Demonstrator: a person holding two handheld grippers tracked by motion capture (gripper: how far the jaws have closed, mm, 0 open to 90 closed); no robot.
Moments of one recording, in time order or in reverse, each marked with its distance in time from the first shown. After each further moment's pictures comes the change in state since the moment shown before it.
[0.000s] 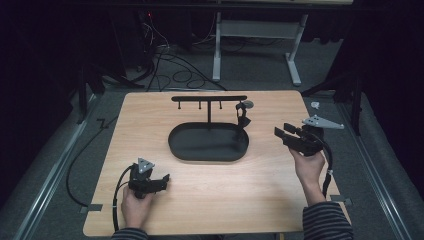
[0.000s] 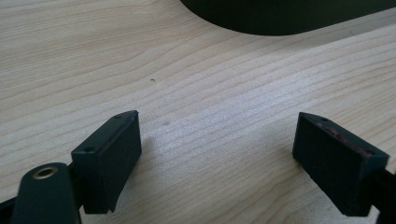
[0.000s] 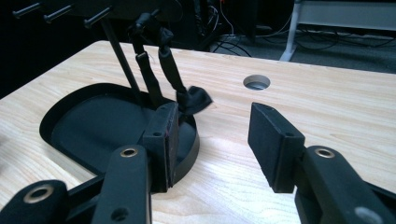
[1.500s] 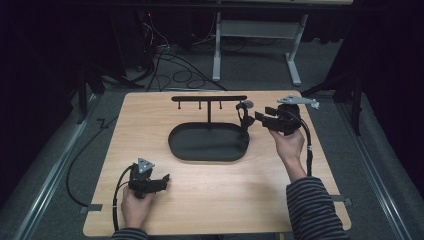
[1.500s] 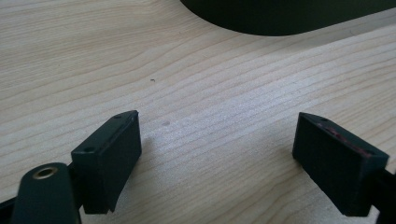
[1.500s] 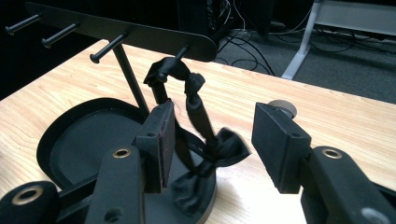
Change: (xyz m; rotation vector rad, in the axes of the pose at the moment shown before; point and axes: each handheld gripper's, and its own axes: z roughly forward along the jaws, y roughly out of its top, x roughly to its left) left arm 0.000 0.000 0.000 0.002 -0.002 0.001; right arm 0.024 0.051 0.055 0.052 0.025 -0.060
